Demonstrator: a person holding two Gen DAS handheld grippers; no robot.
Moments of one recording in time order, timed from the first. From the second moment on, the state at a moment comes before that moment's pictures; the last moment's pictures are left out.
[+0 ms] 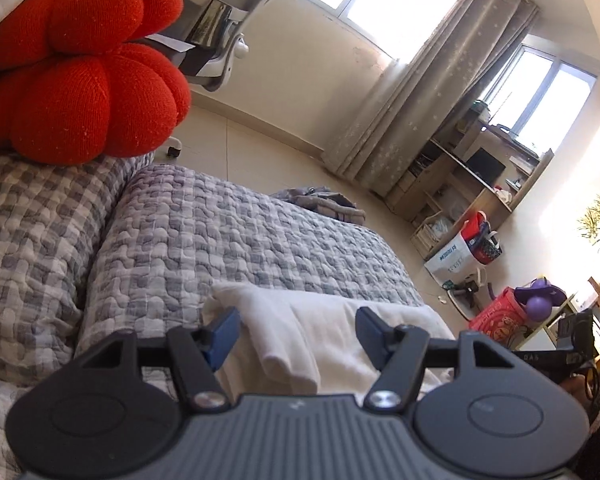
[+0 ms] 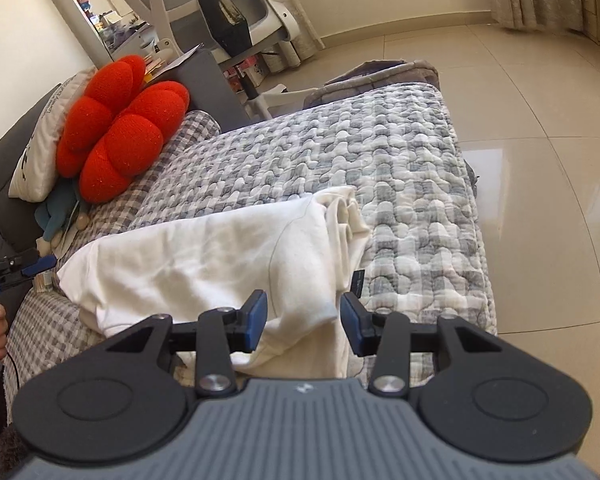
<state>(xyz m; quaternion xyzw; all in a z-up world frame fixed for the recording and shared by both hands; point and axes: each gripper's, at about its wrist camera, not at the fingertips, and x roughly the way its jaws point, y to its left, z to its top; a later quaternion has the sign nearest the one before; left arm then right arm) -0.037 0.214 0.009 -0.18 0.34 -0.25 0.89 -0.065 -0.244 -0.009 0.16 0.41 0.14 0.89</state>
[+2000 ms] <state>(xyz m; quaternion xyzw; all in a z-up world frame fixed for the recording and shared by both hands) 0.105 0.076 -0.064 0.04 0.36 -0.13 0.92 -0.147 -0.286 -0.032 0.05 0.35 -0.16 0.92</state>
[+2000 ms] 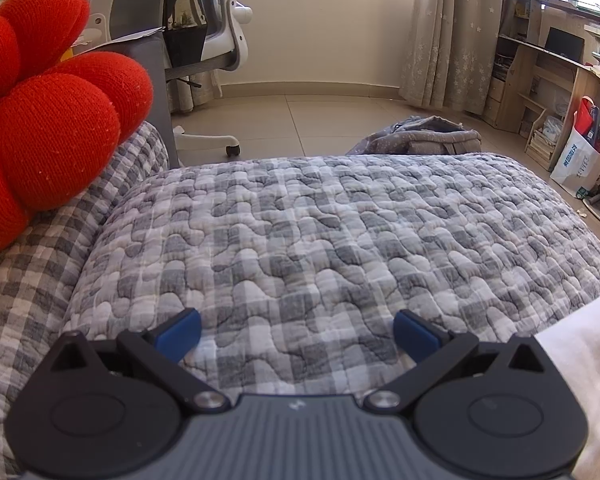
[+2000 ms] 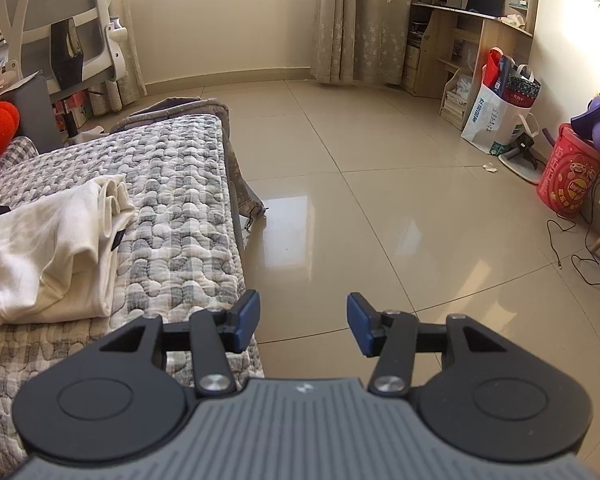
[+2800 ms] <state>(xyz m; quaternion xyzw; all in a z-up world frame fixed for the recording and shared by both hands) 0.105 0.077 -0.064 0.04 0.36 -0.13 0.92 -0.168 -0.318 -0.033 0.09 0.34 -0.17 0.92</state>
